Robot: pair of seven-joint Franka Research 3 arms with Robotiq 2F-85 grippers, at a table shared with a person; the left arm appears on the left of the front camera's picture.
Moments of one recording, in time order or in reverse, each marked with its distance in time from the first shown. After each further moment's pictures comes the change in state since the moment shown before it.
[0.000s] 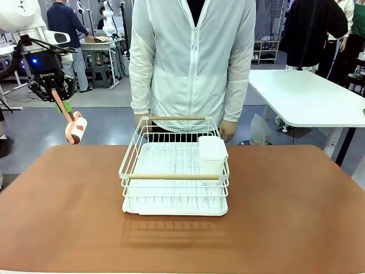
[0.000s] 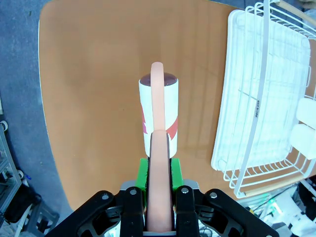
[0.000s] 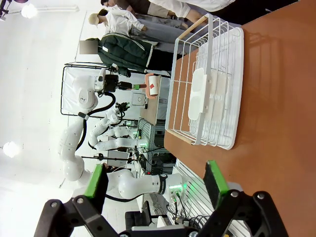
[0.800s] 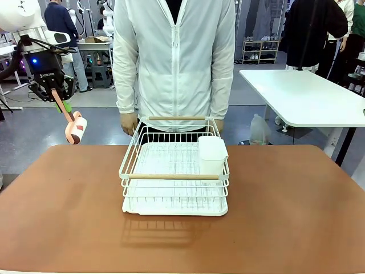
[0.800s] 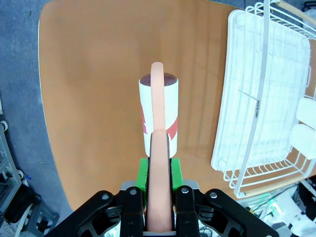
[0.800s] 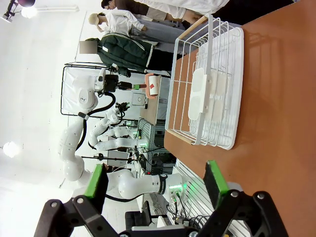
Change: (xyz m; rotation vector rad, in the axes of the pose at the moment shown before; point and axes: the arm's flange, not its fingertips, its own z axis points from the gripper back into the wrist) left arm 0.000 0.000 0.000 0.000 0.001 0.000; right arm 0.000 0.000 0.000 0.000 0.000 0.000
